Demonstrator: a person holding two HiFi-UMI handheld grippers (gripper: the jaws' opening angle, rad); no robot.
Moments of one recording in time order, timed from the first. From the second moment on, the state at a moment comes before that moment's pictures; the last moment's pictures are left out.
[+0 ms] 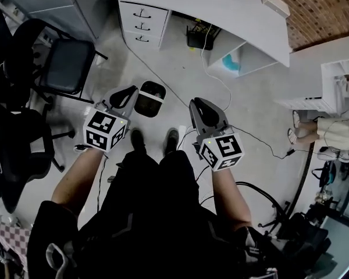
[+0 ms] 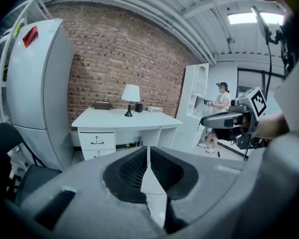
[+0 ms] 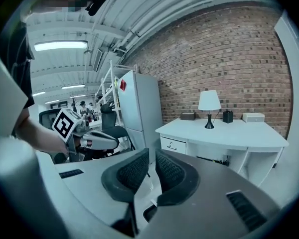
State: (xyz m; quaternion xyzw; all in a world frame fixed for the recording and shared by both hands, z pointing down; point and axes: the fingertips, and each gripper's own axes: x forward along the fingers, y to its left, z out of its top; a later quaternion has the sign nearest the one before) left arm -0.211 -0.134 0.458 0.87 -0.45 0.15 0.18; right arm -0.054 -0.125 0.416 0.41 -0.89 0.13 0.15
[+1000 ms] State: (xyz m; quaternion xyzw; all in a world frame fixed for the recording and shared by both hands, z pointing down) left arm -0.131 -0.184 0.731 0.84 -0.33 0.39 0.18; right arm 0.002 -0.185 0.572 0.33 -0.90 0.20 0.19
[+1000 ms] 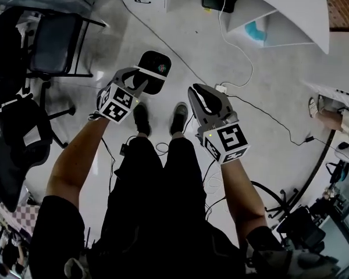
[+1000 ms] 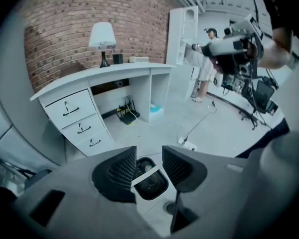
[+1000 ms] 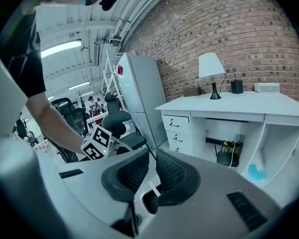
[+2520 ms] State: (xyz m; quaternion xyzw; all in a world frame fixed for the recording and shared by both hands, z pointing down) left arm -0.141 -0.184 1.041 0.74 -0.07 0.67 -0.01; right arm 0.022 -0.179 0.773 0.31 -0.89 0.25 0.21
